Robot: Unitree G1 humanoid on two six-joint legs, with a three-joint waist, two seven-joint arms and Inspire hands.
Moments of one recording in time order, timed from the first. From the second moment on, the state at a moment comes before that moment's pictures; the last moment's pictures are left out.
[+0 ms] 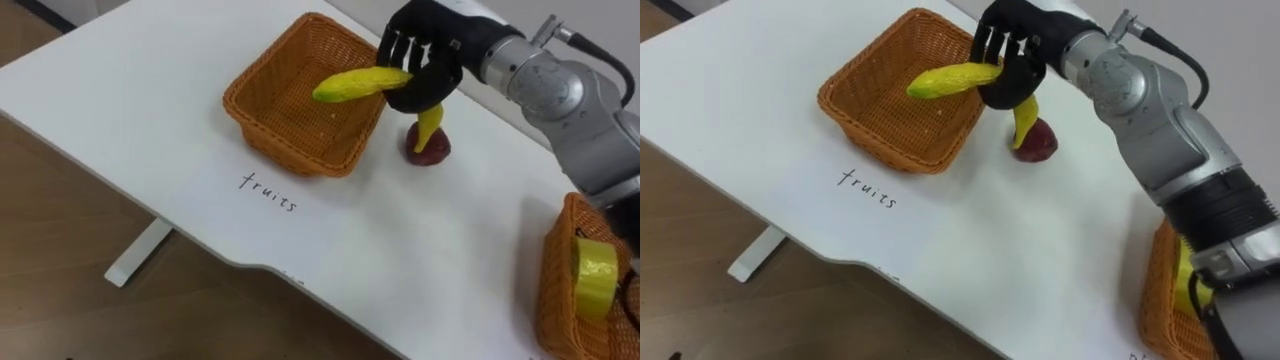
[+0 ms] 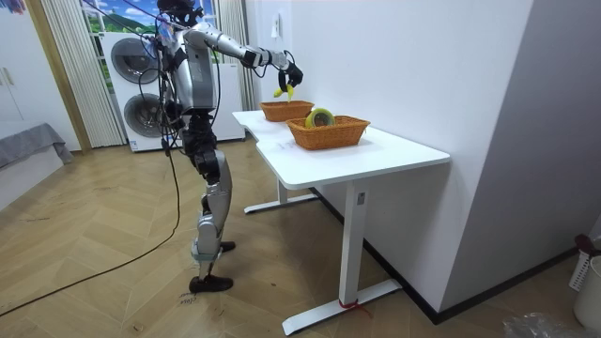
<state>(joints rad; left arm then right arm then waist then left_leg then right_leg) 0.27 0.33 0.03 0.77 0.45 0.14 0.34 -0.77 -0.65 0.46 0.30 -0.20 0.17 0.26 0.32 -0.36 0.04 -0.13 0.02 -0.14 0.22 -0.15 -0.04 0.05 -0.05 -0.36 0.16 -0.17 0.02</state>
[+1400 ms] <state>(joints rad) 0.24 0.35 -0.05 0.70 0.47 0.12 0.36 -0.88 -0.61 0.62 0.39 -0.29 0.14 0.01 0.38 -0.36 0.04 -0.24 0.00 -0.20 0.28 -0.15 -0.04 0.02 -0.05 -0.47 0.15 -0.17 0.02</state>
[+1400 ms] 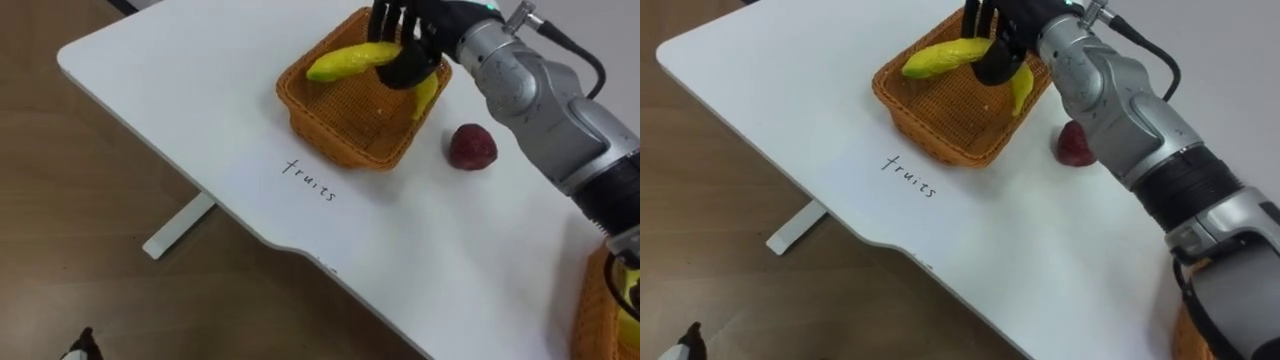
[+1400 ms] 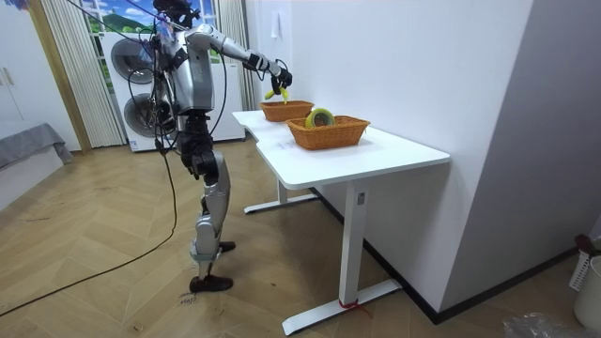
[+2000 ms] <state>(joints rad) 0.26 0.36 -0.06 0.69 0.47 0.10 0.36 -0.88 -0.61 0.65 0.39 -0.33 0.12 0.00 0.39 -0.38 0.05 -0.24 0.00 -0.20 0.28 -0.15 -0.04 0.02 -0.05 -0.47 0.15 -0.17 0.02</state>
